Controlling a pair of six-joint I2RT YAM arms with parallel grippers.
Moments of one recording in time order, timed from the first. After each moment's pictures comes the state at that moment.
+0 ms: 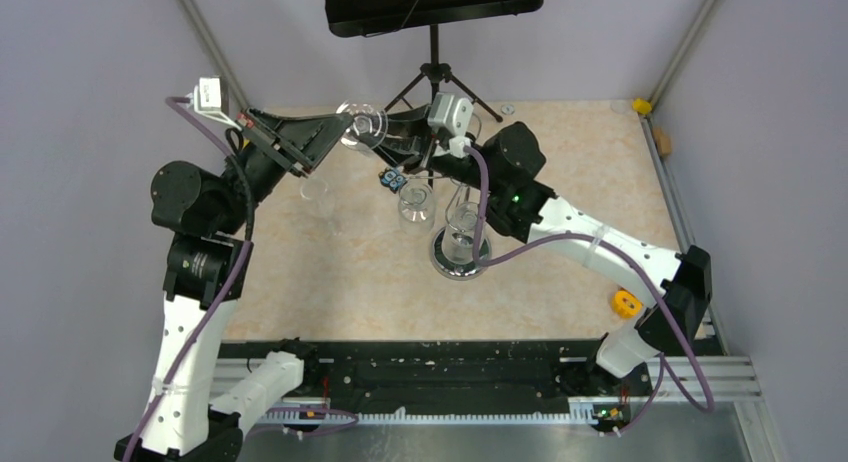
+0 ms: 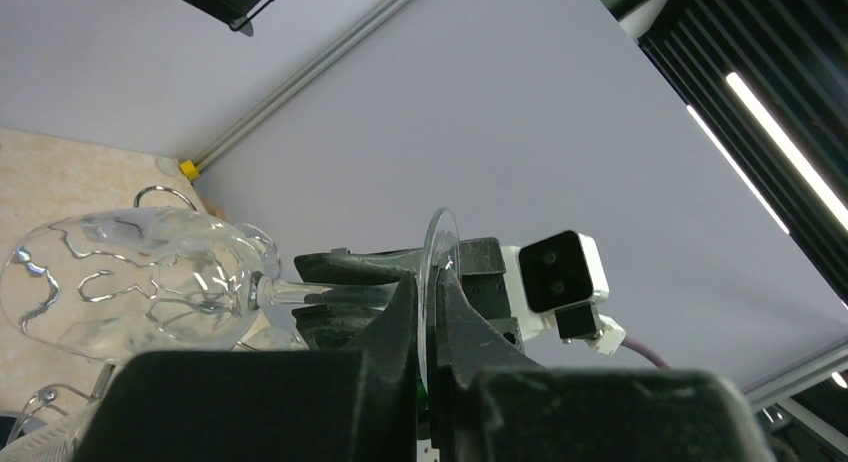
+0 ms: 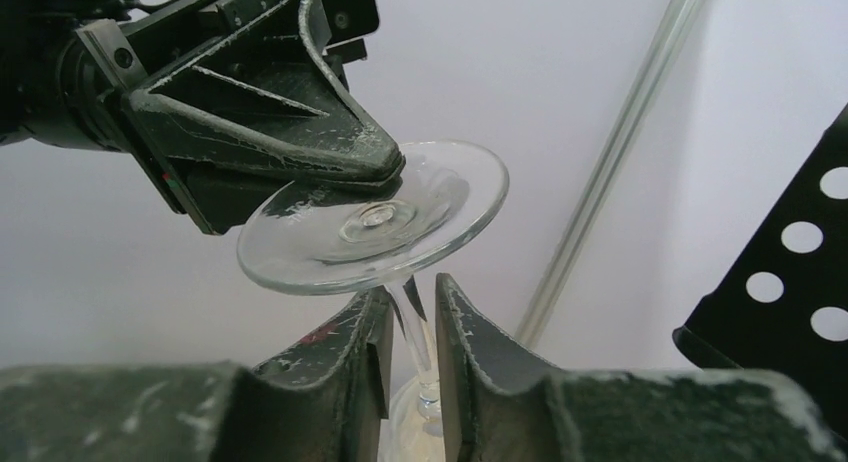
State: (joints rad) left arm -0.26 0.89 1.39 -0.12 0.45 -1.18; right arm 0.95 1.54 1.51 0.60 -0.41 -0.16
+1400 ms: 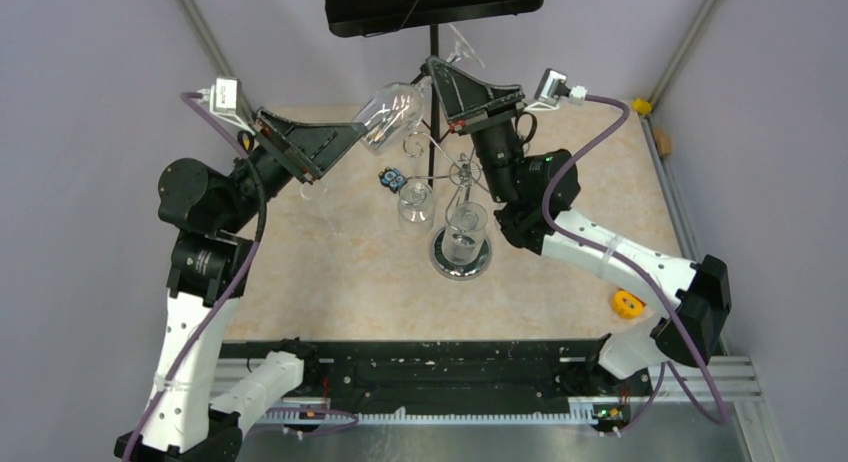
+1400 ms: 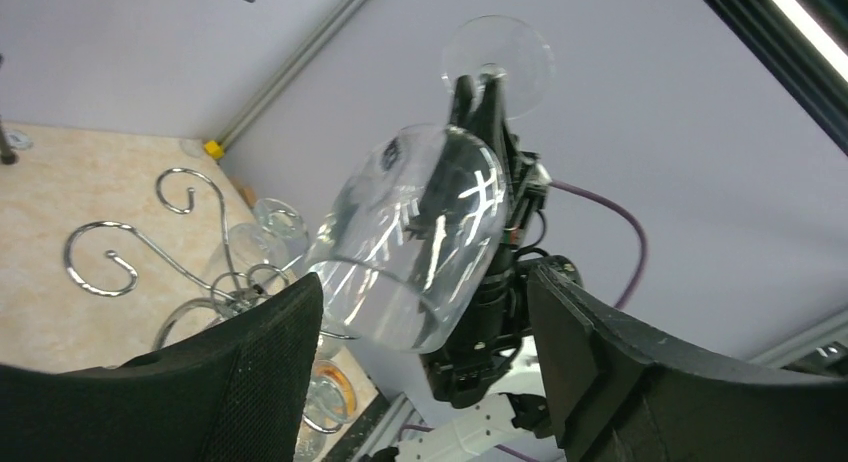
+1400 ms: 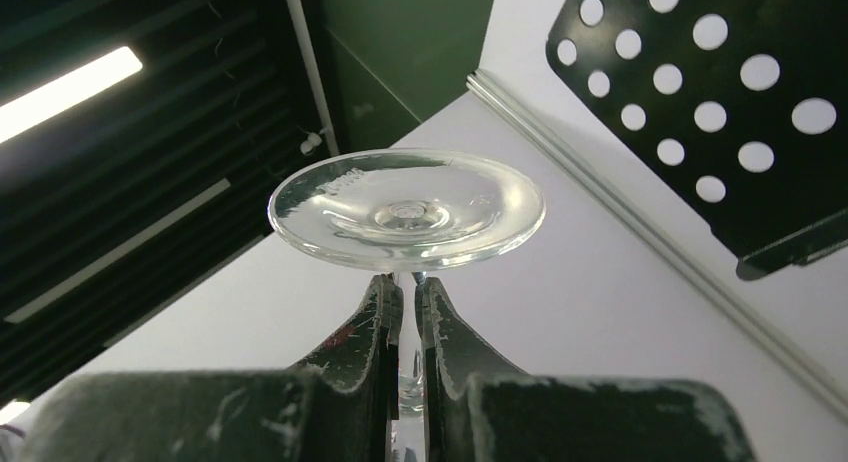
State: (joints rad) left arm -0.26 0.89 1.38 -0.14 0.52 -1.04; right arm 0.93 1.45 1.36 0.98 0.29 0.82
